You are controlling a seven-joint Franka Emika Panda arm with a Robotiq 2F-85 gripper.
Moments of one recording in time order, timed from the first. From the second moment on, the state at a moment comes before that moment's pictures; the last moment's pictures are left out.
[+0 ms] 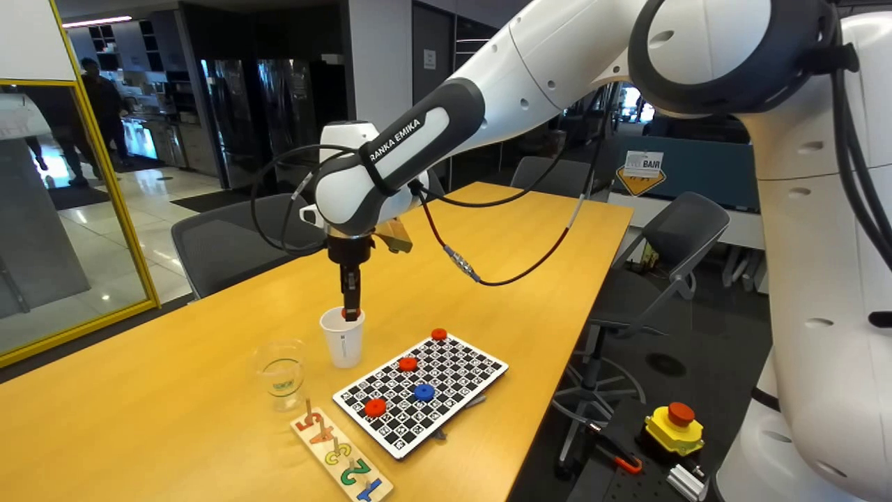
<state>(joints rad) 0.03 0.39 0.16 -1.84 -0.09 2.31 -0.81</state>
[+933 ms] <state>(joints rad) 0.03 0.48 0.15 -1.71 -0.09 2.26 -0.81</state>
